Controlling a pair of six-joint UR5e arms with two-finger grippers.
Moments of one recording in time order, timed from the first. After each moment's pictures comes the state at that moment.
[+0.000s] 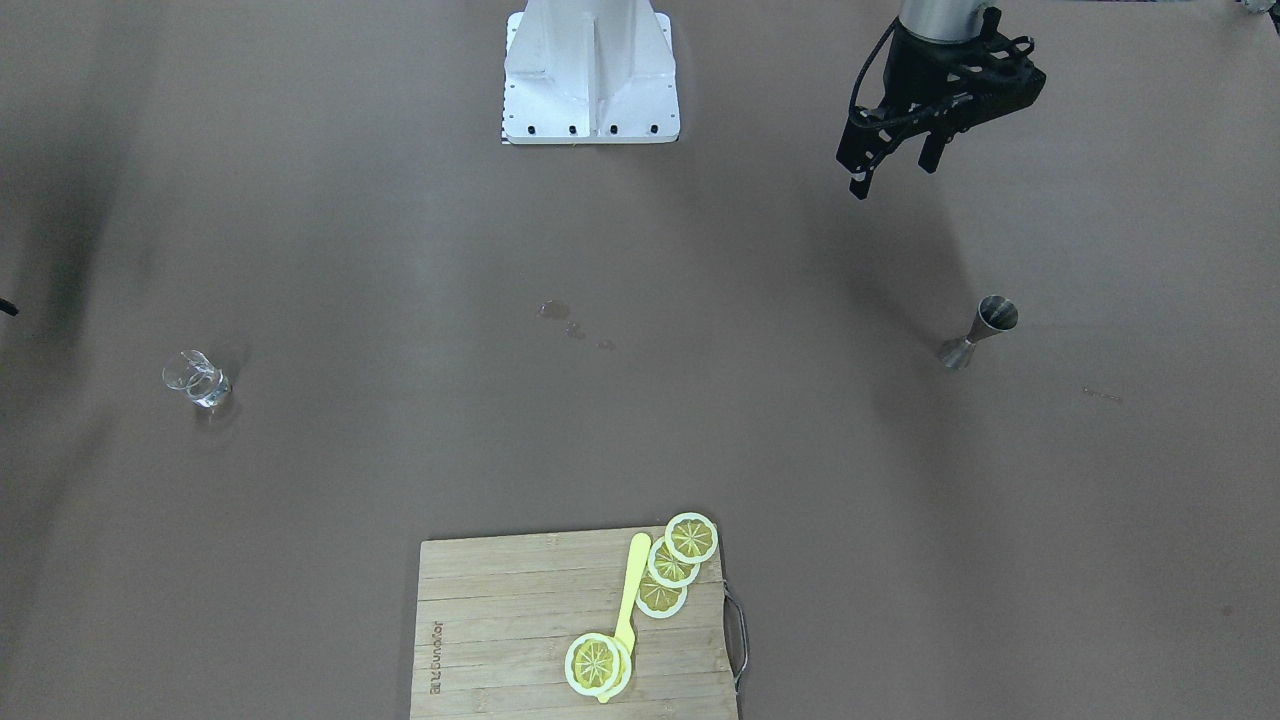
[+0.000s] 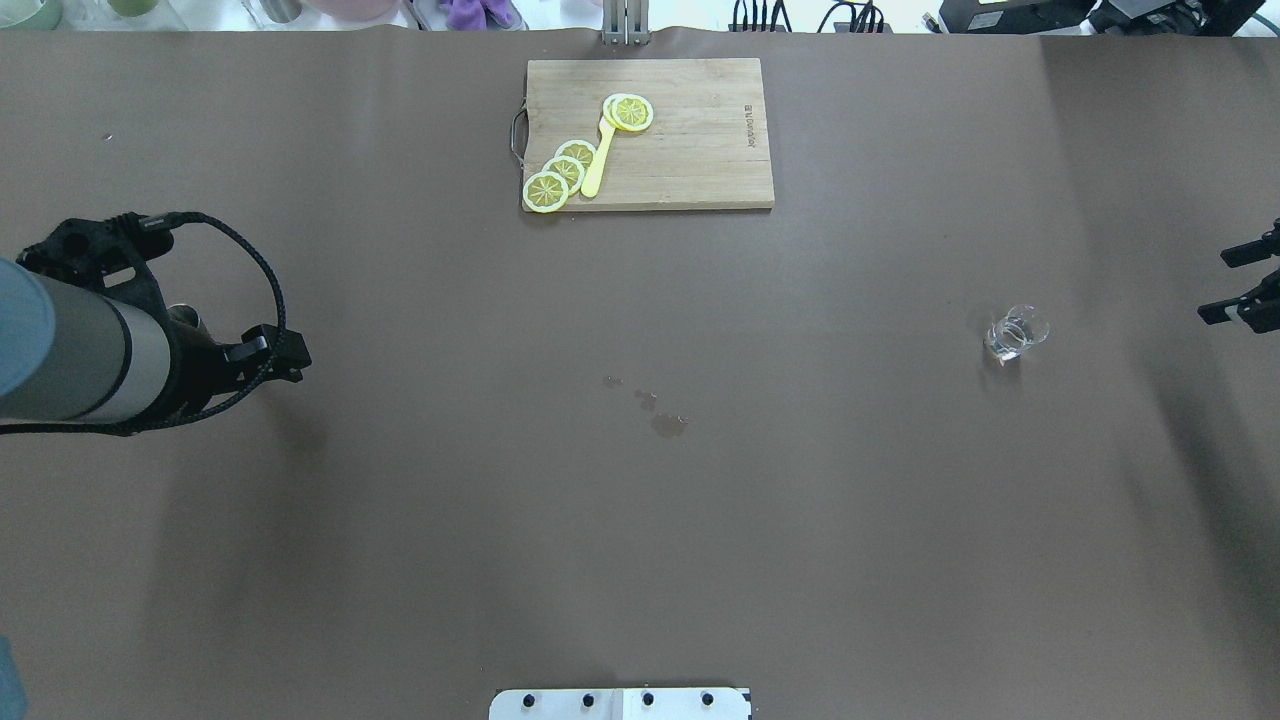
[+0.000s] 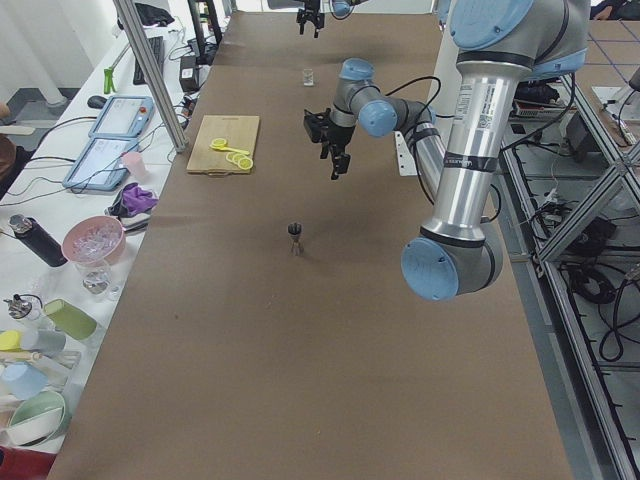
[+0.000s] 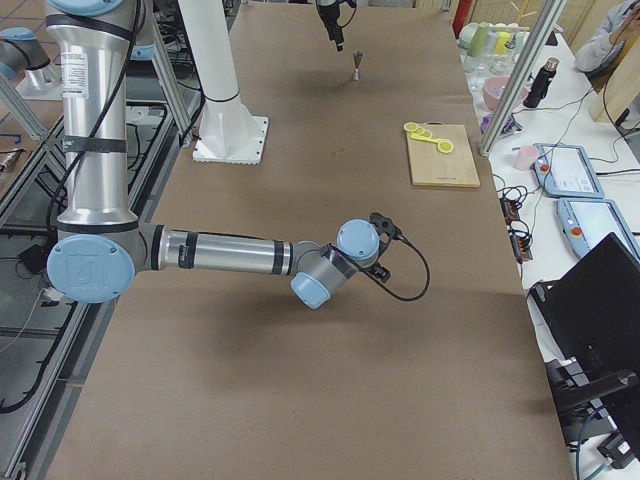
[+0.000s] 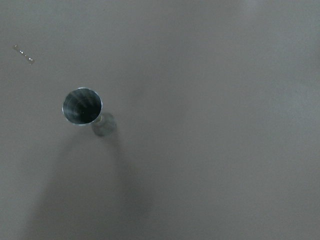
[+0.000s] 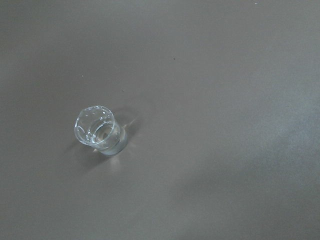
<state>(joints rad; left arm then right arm) -0.56 -1.73 -2.35 -1.37 -1.70 -1.58 1.31 -1.59 1.48 -0.68 2.55 -0.10</state>
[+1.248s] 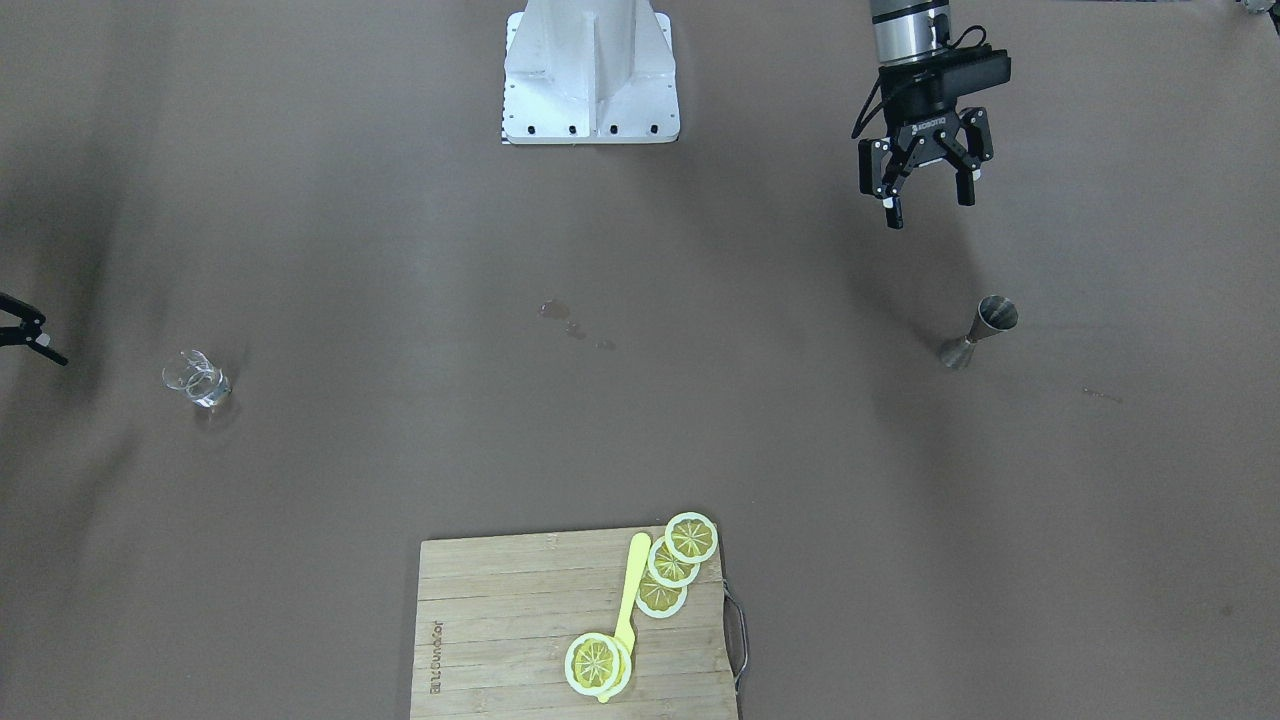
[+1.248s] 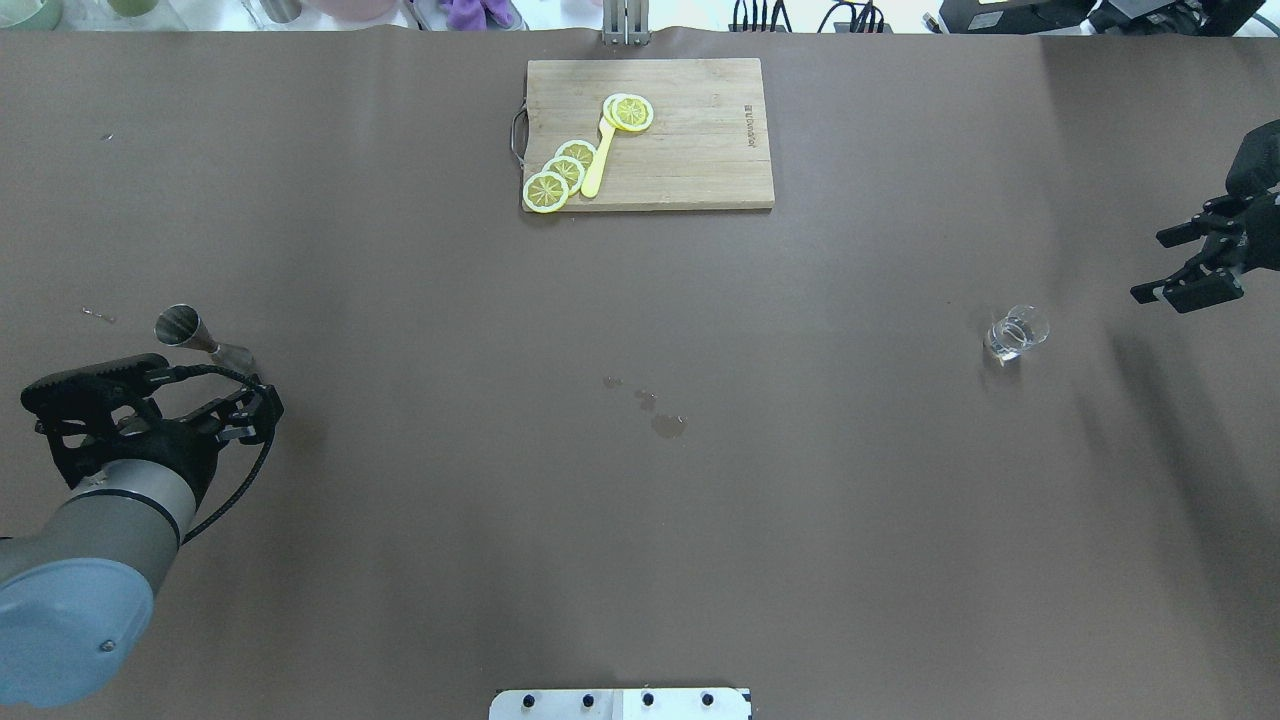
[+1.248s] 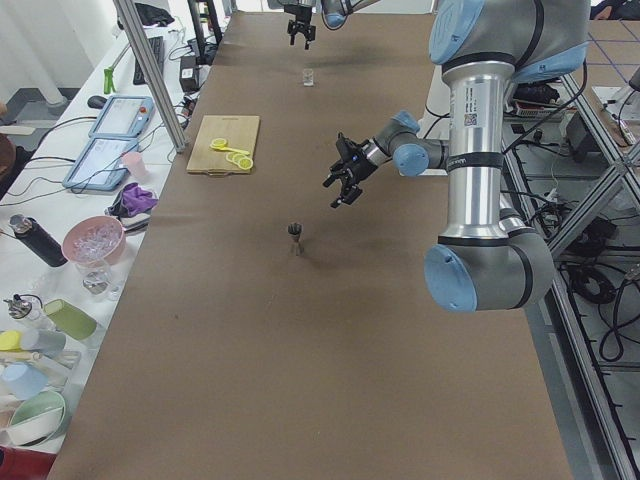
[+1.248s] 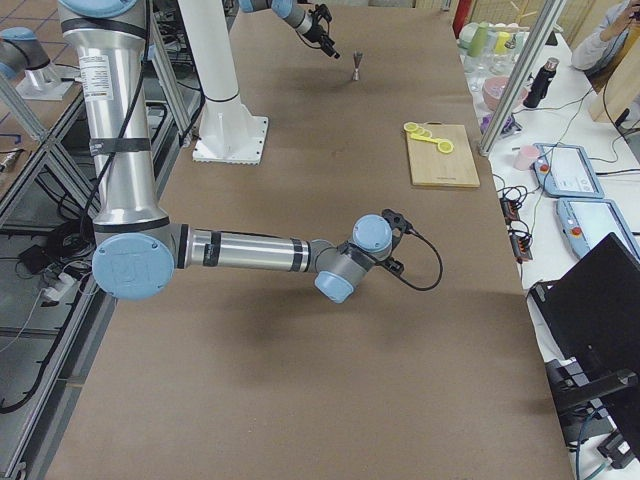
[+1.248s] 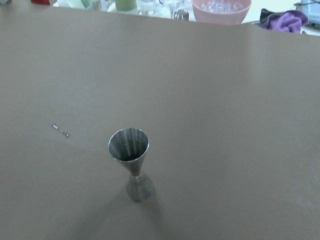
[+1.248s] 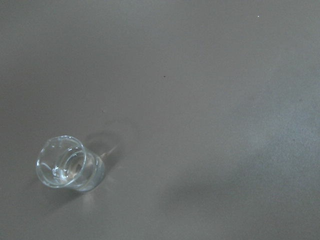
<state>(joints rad) -0.22 -1.49 -2.27 -1.54 -0.87 -1.71 1.20 -1.50 1.38 -0.55 2.41 -0.05</state>
